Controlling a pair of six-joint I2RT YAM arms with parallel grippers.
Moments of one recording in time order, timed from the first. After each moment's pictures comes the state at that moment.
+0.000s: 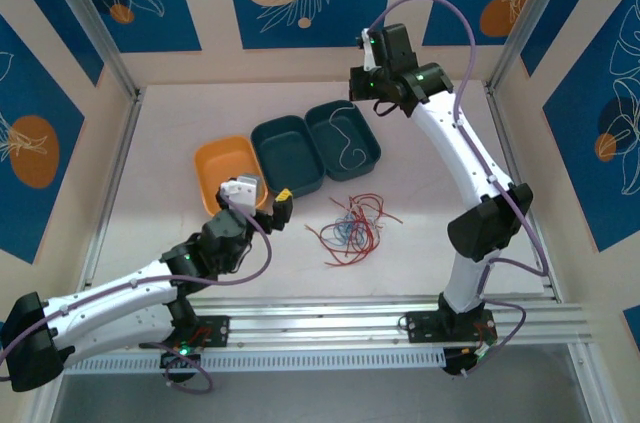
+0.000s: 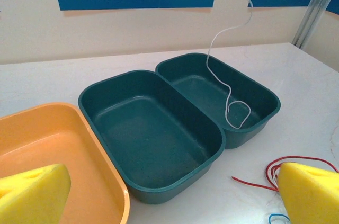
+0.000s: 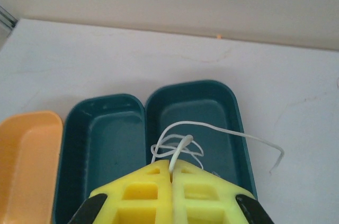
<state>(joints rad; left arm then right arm) -0.98 0.84 0.49 0.11 -0.64 -0.26 0.43 1.82 2.03 -0.91 0.02 0.24</state>
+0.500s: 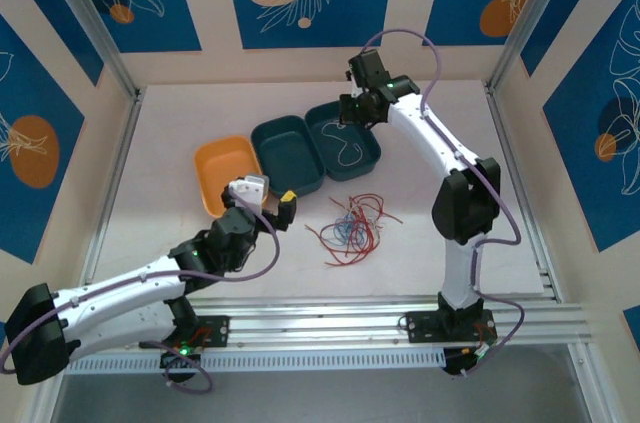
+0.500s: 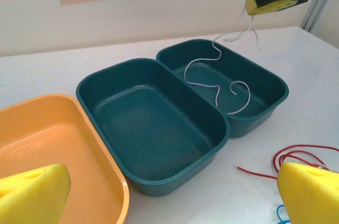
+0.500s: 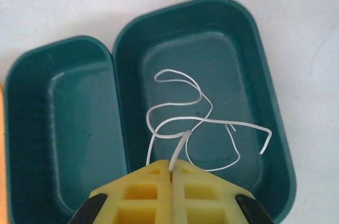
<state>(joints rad) -0.97 0.92 0.51 0.11 -0.63 -0.26 0.43 1.99 1.93 -0.89 -0.01 0.34</state>
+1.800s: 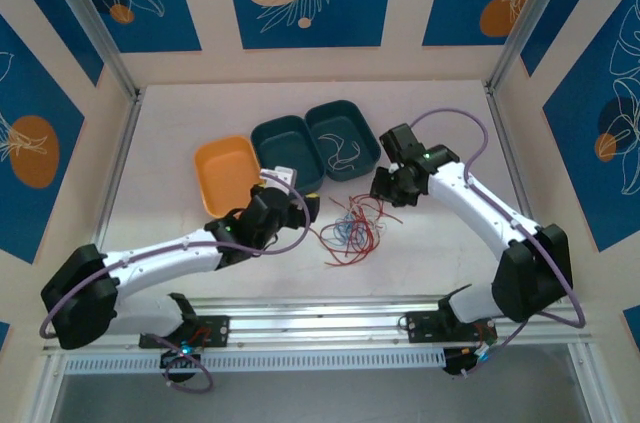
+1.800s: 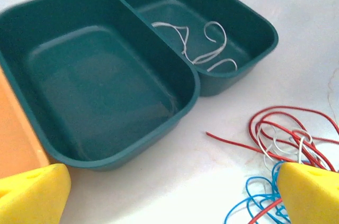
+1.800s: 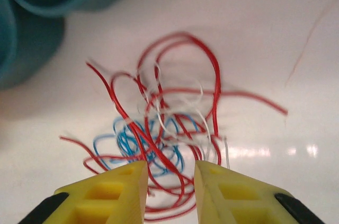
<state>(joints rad) -0.92 1.26 0.68 0.03 -0.43 -0.43 0.46 1.38 1.10 -0.94 -0.08 0.71</state>
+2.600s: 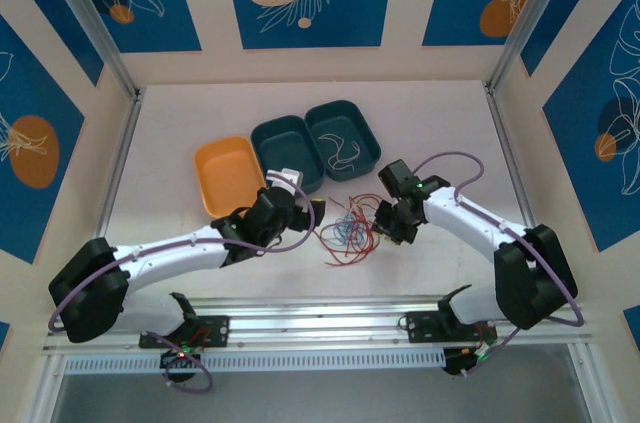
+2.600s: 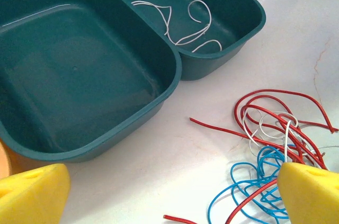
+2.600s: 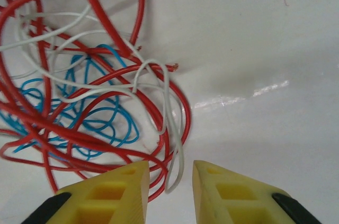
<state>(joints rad) -0.92 1.30 0.69 0.03 -0.36 -0.45 0.48 1.37 0.82 -0.82 -0.17 0.97</state>
